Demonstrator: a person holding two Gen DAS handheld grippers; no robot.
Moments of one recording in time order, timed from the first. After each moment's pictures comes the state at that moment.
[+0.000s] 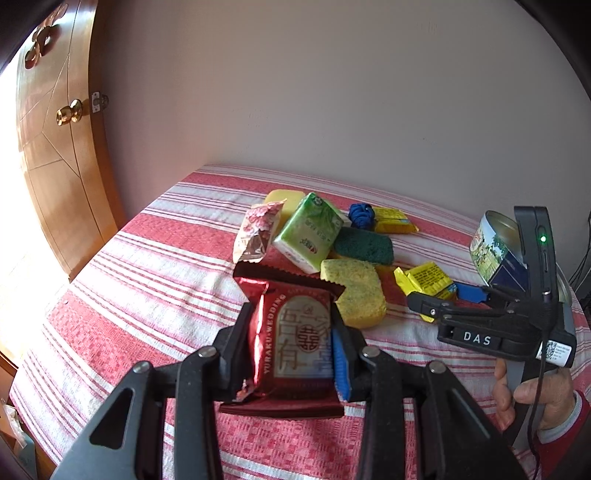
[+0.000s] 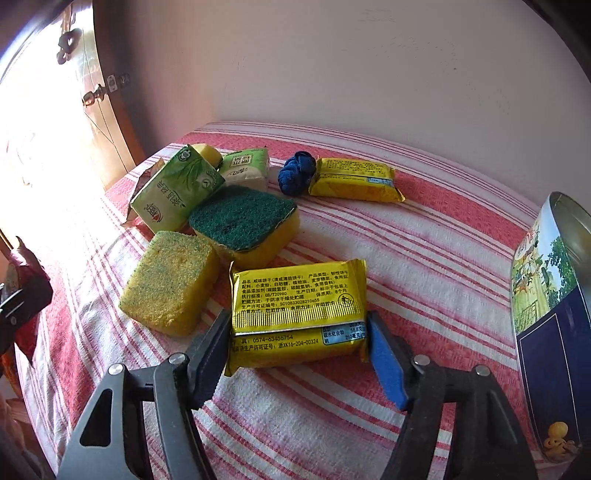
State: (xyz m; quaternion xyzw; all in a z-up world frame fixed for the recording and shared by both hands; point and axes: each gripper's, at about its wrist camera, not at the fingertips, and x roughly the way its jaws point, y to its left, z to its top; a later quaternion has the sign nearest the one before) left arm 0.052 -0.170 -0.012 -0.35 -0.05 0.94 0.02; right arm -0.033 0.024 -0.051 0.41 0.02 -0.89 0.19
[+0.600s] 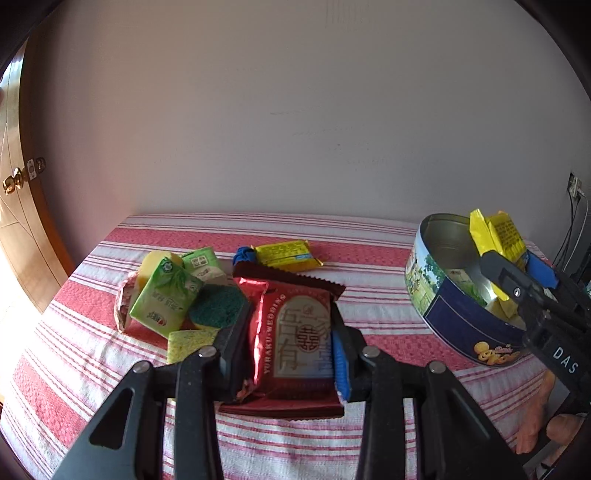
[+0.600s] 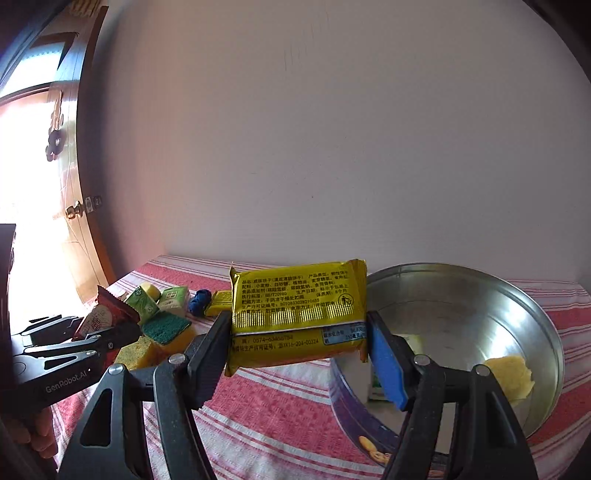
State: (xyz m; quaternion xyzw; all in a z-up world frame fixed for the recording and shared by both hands) left arm 0.011 -0.031 0.025 -0.31 0.01 0.95 0.08; right arm 0.033 0.162 0.032 0.19 -0.01 -0.98 0.08
